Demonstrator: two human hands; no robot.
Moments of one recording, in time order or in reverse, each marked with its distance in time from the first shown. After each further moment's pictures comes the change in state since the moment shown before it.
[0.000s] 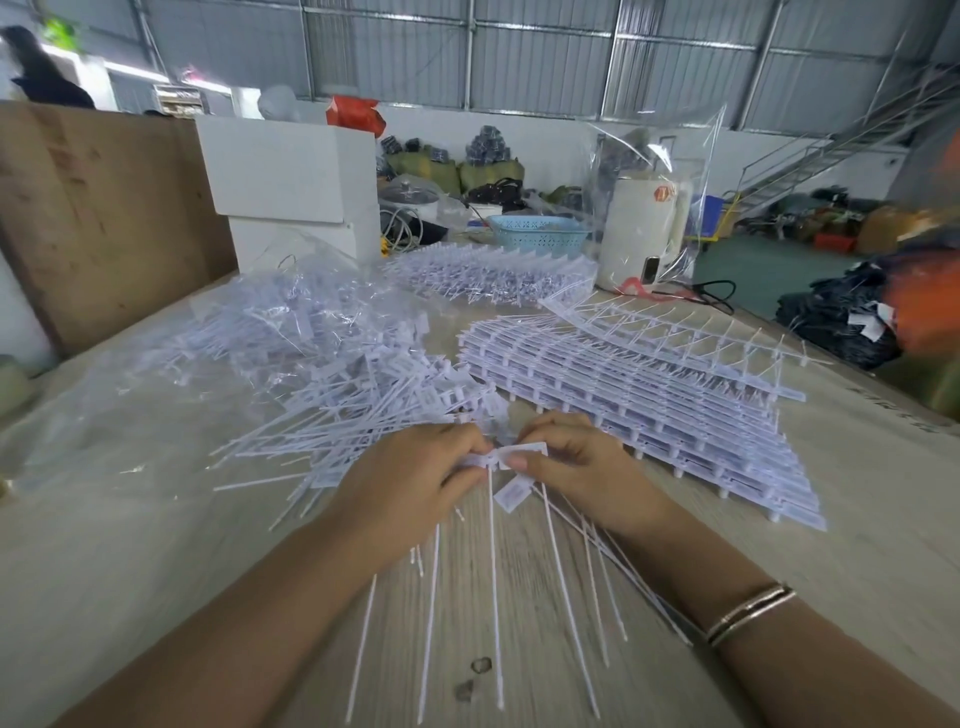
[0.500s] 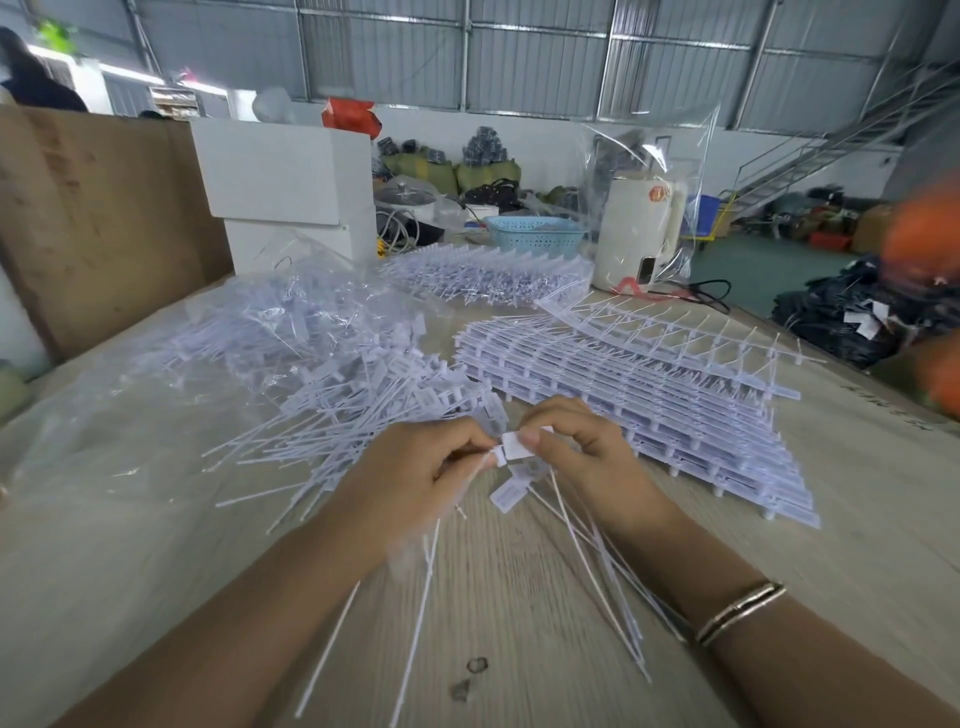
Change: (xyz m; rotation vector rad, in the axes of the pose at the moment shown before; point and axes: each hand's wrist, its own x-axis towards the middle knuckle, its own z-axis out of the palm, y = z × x) left_hand 0.002 0.009 -0.006 -0.269 0.027 -0.016; right_hand 0.000 0.000 -0.002 0.030 0.165 -0.098
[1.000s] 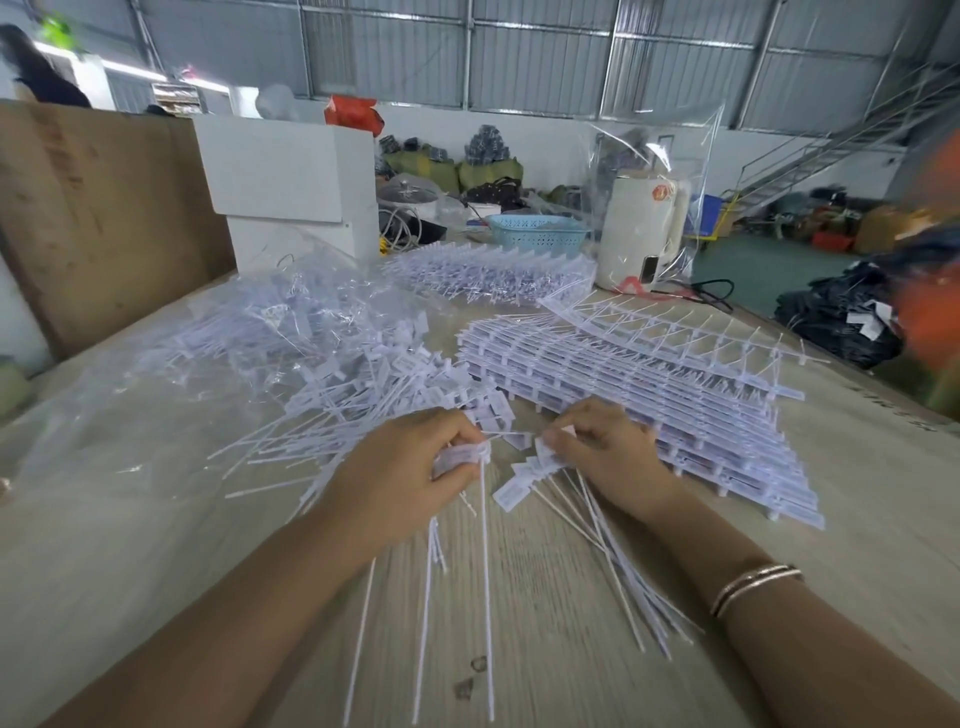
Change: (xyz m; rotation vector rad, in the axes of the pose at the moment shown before) left_hand -0.002 -0.012 -0.005 0.116 0.036 0.045; right_hand 0.007 0.020 -0.023 -0.489 -0.061 0.235
